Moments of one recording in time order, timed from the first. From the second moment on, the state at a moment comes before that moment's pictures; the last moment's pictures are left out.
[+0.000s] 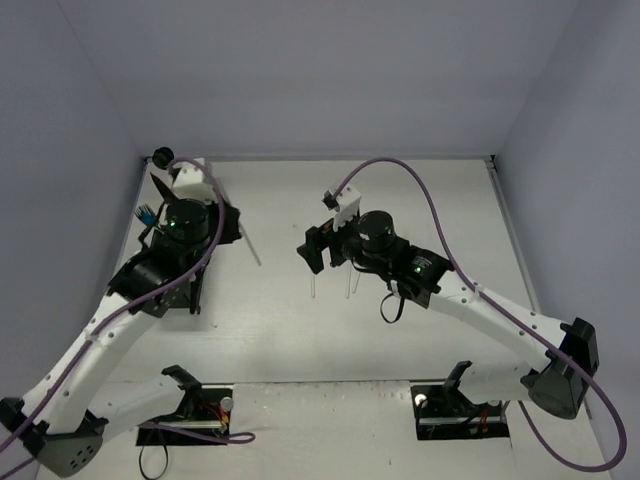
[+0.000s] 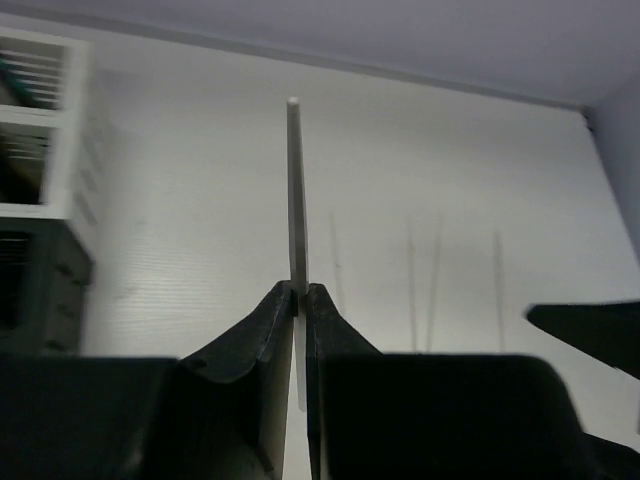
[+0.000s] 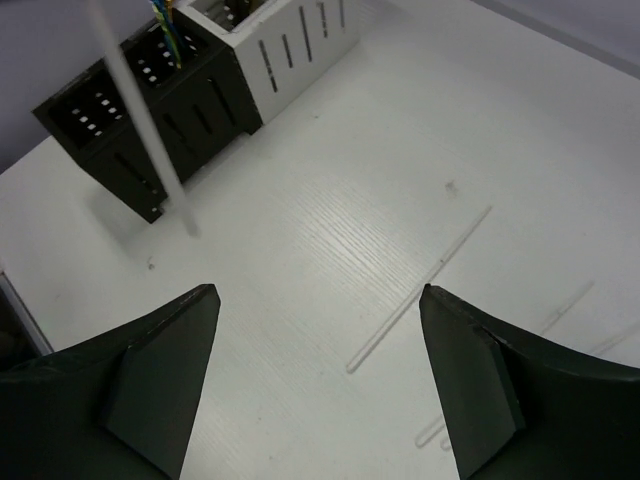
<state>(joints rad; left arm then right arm) -0.60 1.00 1.22 -0.54 -0.34 -0.47 0.87 1.26 1.08 -0.11 0.02 0.15</state>
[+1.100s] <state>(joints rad) 0.17 0.95 0.84 -0.43 -0.34 -0.38 0.59 1.15 0.79 -0.17 0.31 0.30</state>
